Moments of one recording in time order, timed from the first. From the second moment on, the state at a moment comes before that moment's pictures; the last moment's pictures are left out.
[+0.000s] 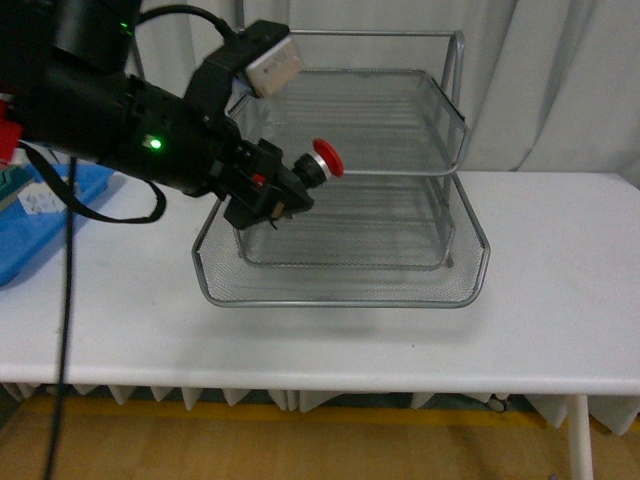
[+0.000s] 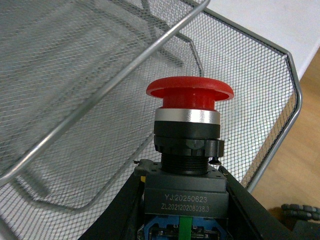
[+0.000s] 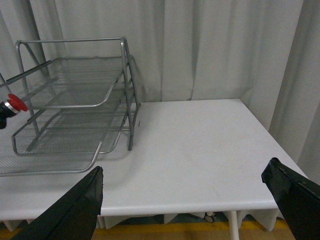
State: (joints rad) left arm -0.23 1.94 1.23 0.03 0.53 0.45; right arm 0.00 0.00 0.01 0.00 0.00 0.01
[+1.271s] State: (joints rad) left arm -0.06 1.40 0.45 0.98 -0.07 0.01; right arm 0.00 0.00 0.01 0.00 0.00 0.01
